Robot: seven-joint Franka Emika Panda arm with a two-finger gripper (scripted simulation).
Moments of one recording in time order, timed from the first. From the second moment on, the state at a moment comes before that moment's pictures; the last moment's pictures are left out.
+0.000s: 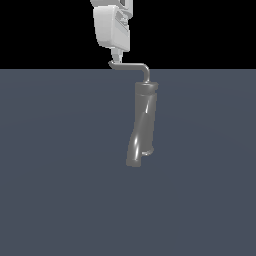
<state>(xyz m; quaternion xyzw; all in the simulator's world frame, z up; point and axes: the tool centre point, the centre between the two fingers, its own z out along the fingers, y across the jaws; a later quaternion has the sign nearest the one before) 0.037 0.031 0.300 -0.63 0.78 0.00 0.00</state>
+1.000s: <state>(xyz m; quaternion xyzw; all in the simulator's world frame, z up) -0.014 0.040 0.300 -0.63 0.78 0.00 0.00</state>
